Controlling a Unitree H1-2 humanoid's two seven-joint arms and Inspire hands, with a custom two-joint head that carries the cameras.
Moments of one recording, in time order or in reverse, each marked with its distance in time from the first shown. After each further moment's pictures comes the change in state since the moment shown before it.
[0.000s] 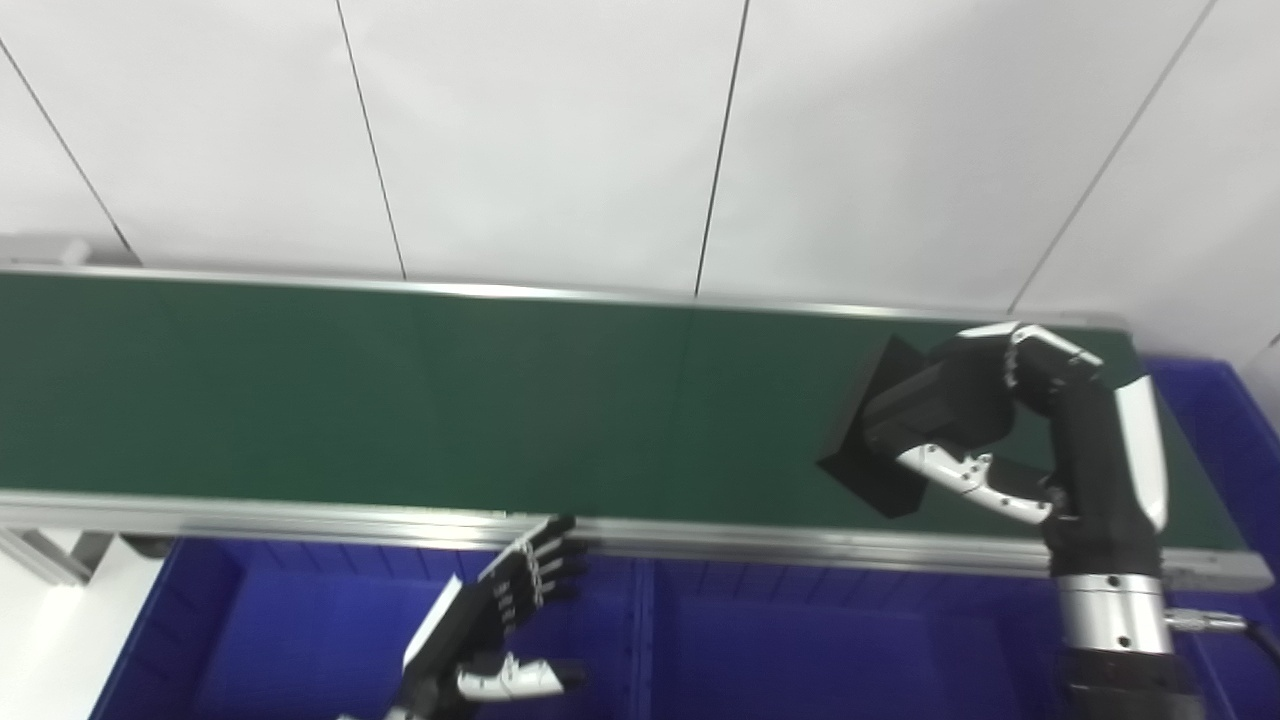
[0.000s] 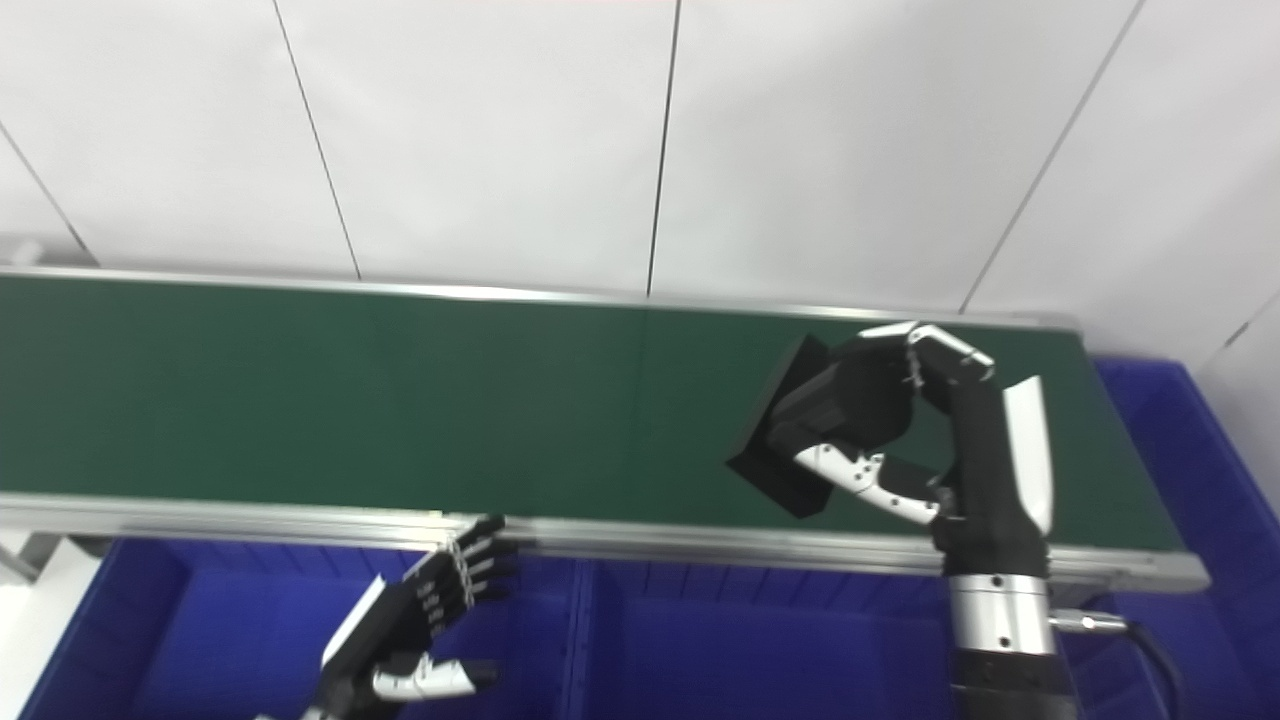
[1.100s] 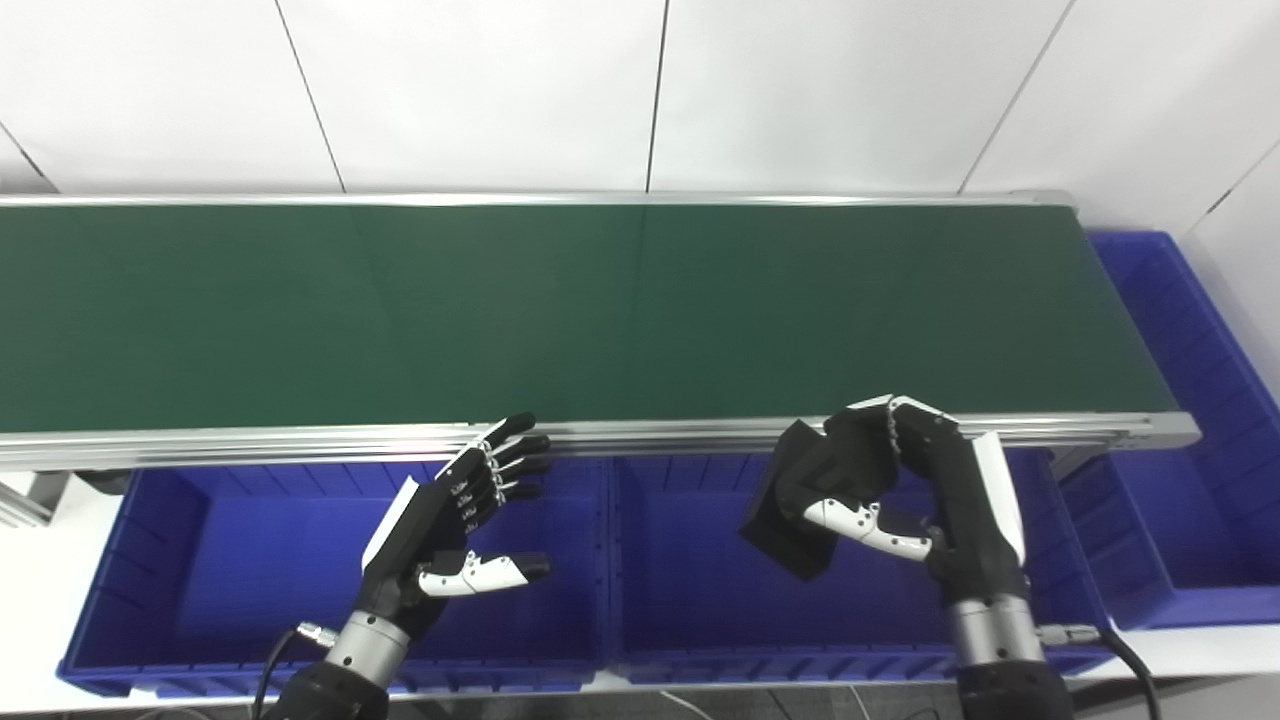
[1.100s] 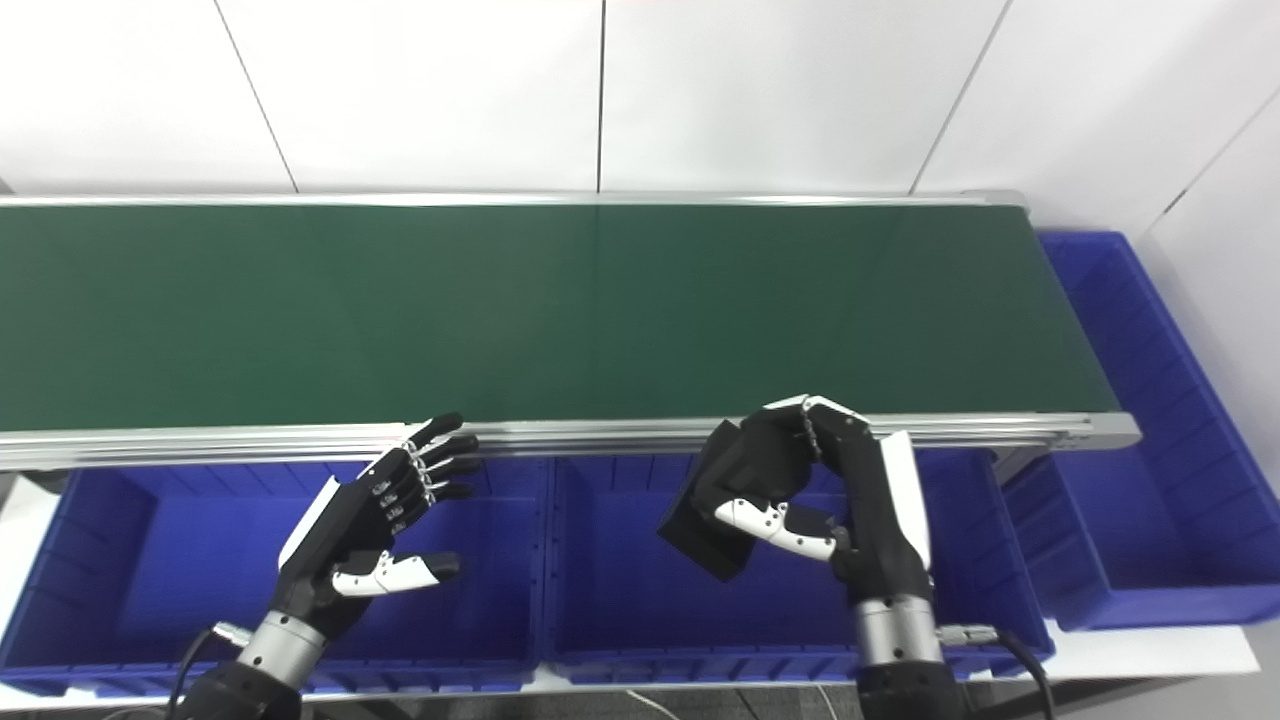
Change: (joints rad) left arm 0.011 0.027 -0.001 -0.120 -0.010 0.100 0.000; right arm 0.256 0.046 0.118 0.185 -0.034 -0.045 -0.033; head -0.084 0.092
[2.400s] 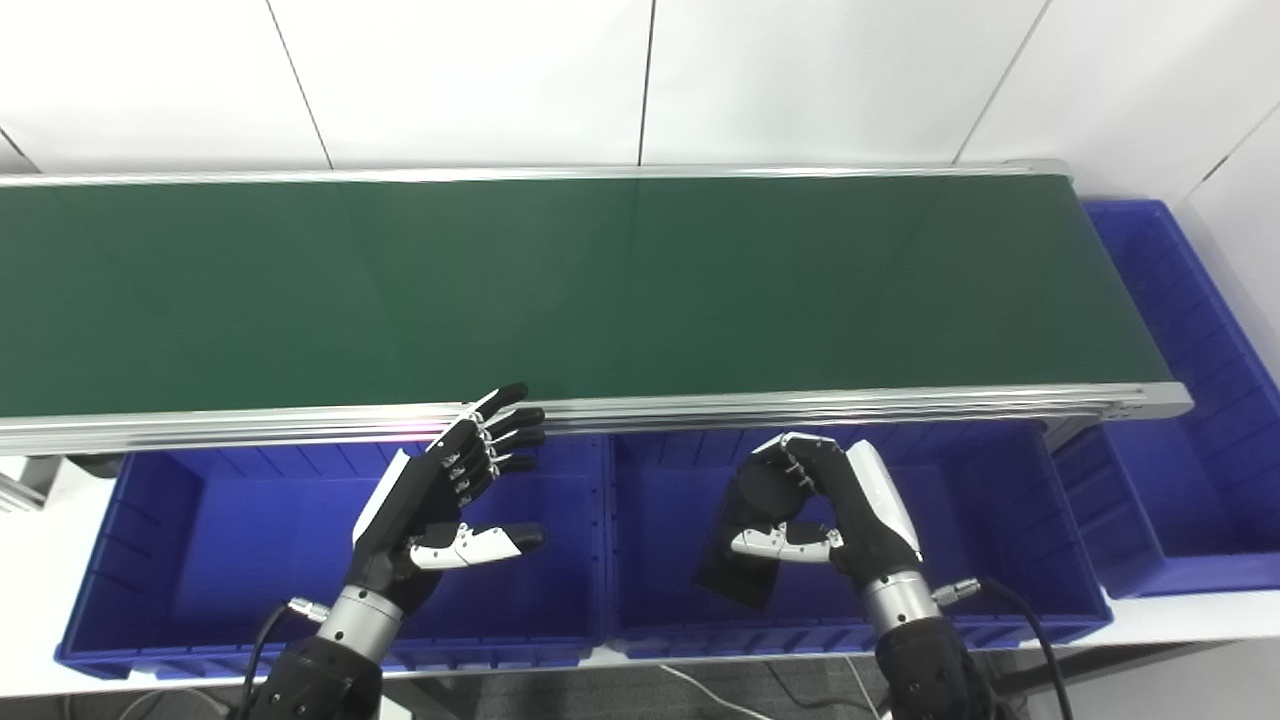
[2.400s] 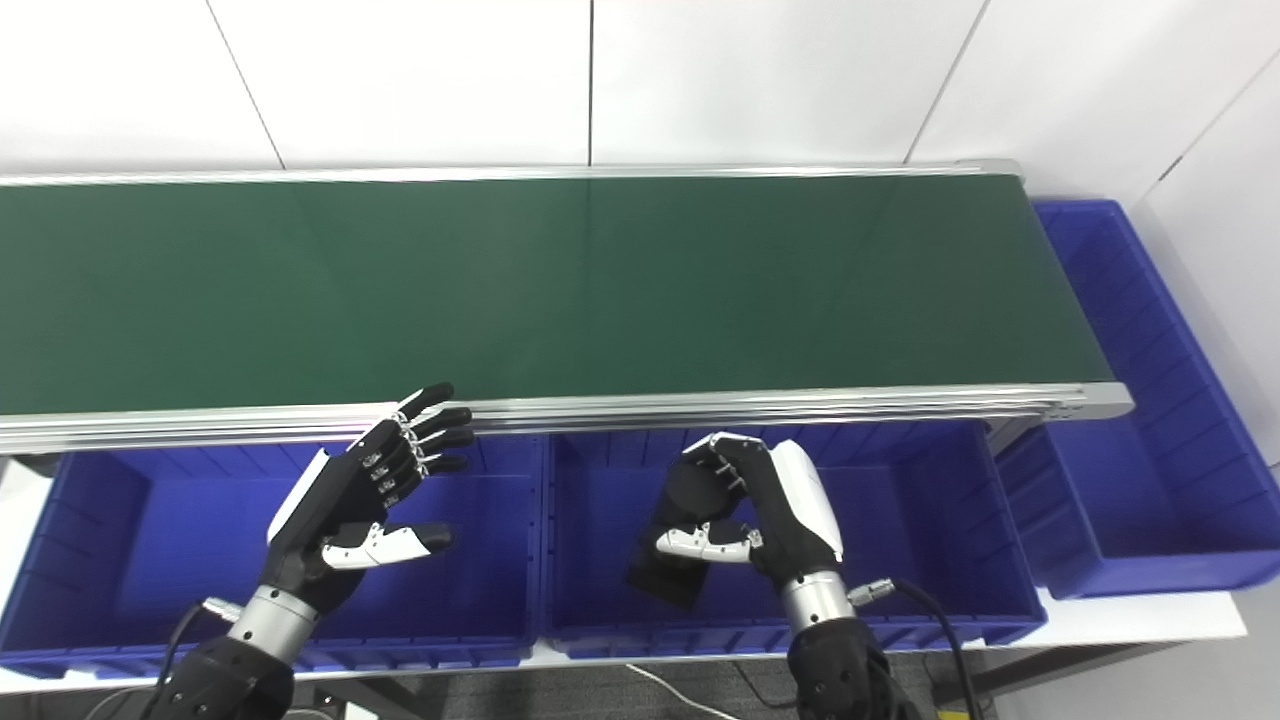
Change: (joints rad) left arm 0.007 0.006 0.001 -0.066 -0.012 0.063 0.000; right arm -0.081 -0.089 0.149 0.299 -0.161 -0.041 -0.036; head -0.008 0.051
